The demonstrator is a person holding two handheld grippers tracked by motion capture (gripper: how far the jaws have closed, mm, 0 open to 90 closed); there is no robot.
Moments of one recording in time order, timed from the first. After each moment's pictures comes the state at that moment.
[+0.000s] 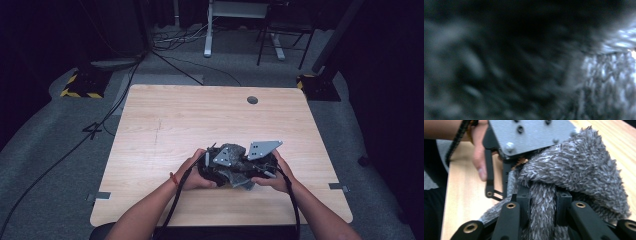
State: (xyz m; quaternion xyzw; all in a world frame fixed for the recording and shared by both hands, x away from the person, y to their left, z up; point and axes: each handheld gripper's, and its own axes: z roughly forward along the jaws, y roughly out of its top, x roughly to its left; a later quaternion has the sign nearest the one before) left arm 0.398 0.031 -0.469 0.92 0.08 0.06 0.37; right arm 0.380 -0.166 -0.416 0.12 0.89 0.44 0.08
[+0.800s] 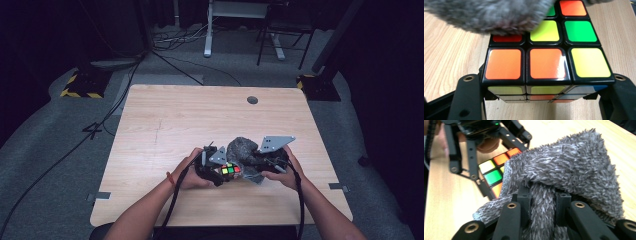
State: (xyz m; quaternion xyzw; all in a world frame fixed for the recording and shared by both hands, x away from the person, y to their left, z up) left arm 0.394 0.040 -0.458 0.92 0.08 0.07 0.38; right arm 0.391 -0.196 -0.415 0.16 0.88 0.44 0.10
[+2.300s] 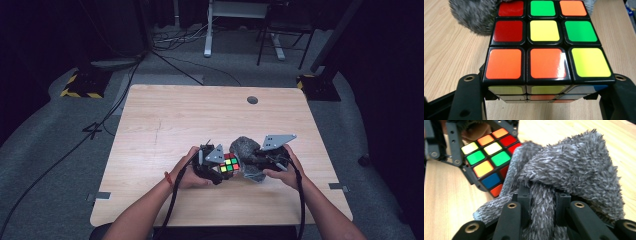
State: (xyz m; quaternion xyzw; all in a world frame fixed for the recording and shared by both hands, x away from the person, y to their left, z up) left arm 0.392 0.046 -0.450 0.91 0.09 0.07 0.41; right arm 0.402 -0.205 -0.426 0.18 0.88 0.44 0.08
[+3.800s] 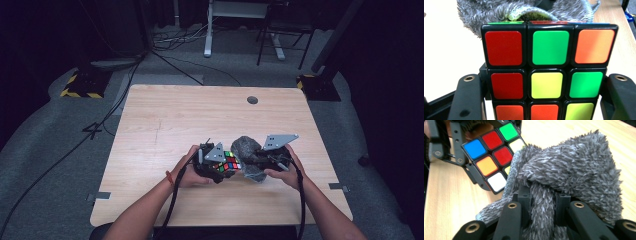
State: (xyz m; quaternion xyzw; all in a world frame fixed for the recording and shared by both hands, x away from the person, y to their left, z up) left arm 0.392 0.045 -0.447 0.90 0.08 0.09 0.42; right arm 0.401 -0.208 -0.424 0.17 0.87 0.46 0.08
